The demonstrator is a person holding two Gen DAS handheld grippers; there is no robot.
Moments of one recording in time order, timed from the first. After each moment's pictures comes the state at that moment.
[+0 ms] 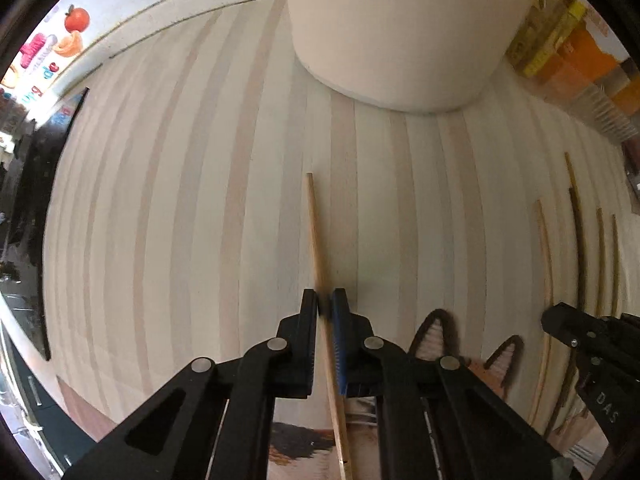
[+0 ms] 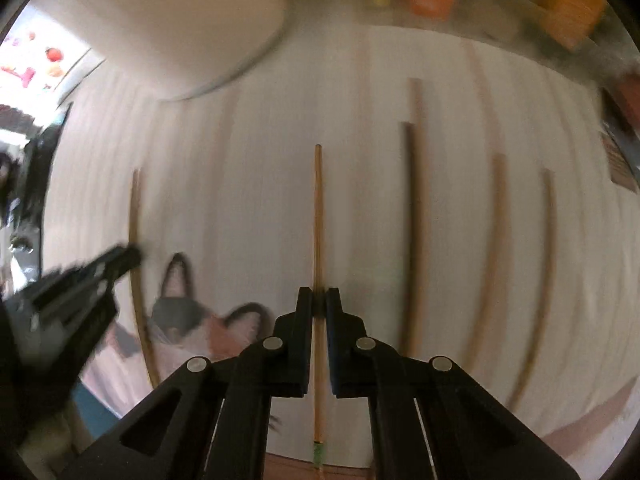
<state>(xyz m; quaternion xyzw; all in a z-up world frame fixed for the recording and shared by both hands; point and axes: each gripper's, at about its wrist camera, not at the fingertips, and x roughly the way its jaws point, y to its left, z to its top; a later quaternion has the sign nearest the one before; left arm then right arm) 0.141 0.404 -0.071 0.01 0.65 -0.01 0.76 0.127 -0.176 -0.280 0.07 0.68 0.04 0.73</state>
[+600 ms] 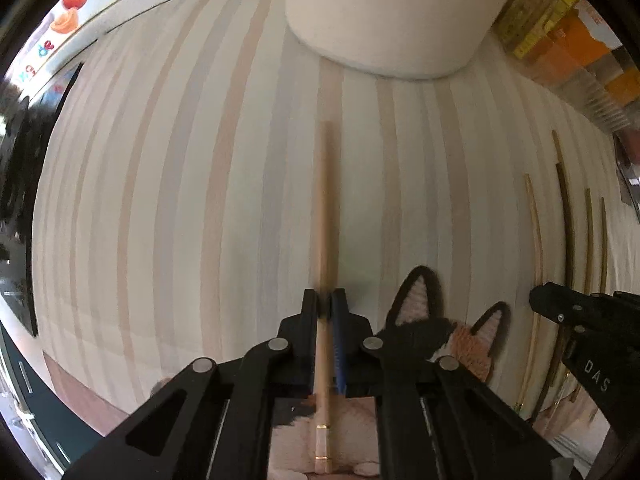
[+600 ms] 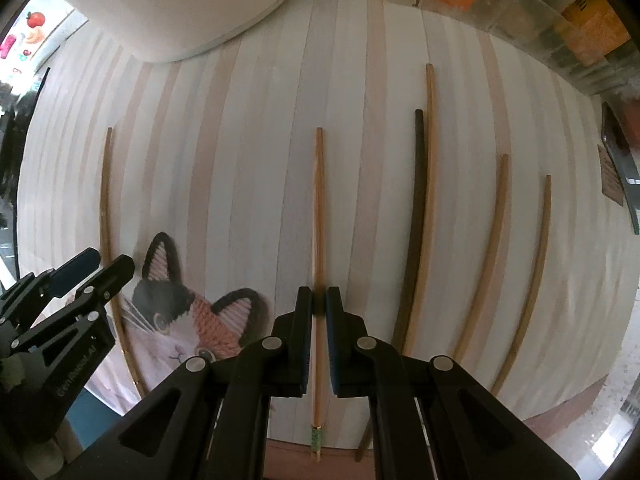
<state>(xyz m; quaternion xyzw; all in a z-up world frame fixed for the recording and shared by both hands) 0.144 0.412 -0.077 -0.01 0.68 -0.01 0.74 0.133 -0.161 -0.275 0.01 0.73 0.01 0.69</state>
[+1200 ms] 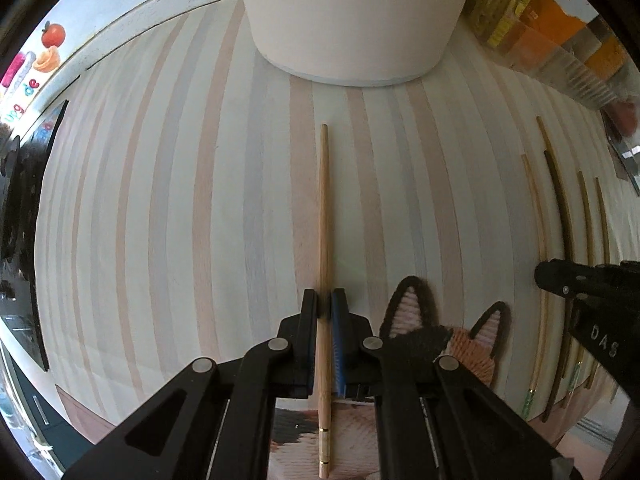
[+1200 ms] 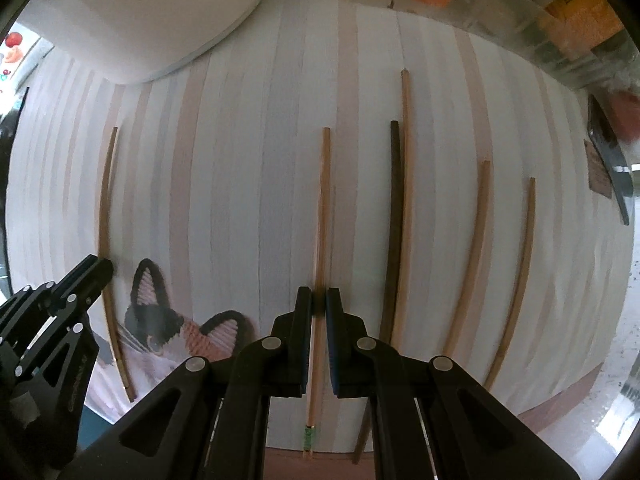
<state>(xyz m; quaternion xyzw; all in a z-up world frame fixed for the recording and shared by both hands) 0.168 0.401 -0.084 0.02 0.66 -0.04 0.75 0.158 -0.155 -0.274 0.02 0.73 -0.02 0.69</state>
